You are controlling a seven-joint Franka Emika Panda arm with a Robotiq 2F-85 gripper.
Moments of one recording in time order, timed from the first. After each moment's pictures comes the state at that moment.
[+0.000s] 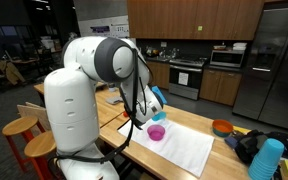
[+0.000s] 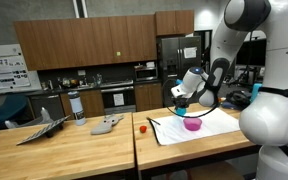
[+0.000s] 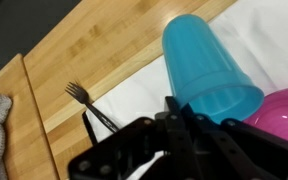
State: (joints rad) arm -0.20 0.07 0.10 -2.51 -1.07 3.29 -1.42
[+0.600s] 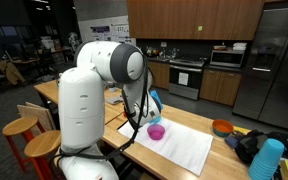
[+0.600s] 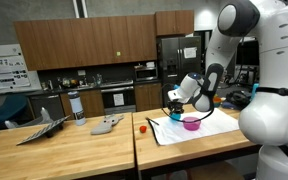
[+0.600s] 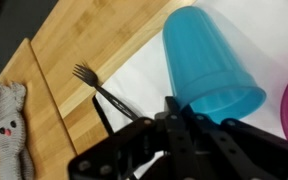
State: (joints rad) arm -0.23 0.19 0.17 -2.48 -1.02 3.37 -1.36
